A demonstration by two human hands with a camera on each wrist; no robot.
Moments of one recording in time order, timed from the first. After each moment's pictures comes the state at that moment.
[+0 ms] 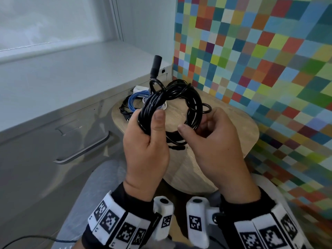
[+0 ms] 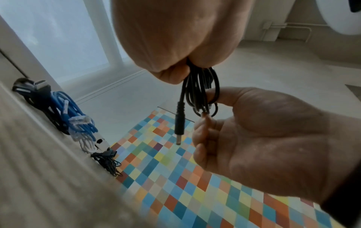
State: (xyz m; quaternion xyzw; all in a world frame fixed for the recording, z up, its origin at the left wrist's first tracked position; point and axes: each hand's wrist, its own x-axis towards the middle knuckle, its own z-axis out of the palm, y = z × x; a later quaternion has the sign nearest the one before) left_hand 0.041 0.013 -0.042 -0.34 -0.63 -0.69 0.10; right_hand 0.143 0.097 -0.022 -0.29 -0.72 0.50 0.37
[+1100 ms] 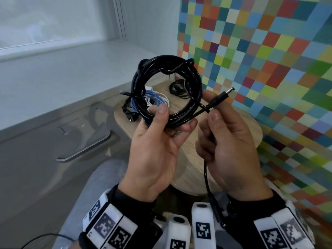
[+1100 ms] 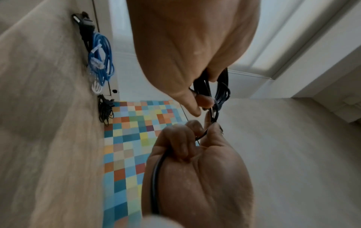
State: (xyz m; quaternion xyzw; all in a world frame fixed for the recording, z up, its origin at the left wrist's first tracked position) left_hand 0.051 0.012 -0.021 -0.16 -0.29 -0.88 -0.35; right_hand 0.146 0.101 -0.023 -0.10 -0.59 0.70 0.38
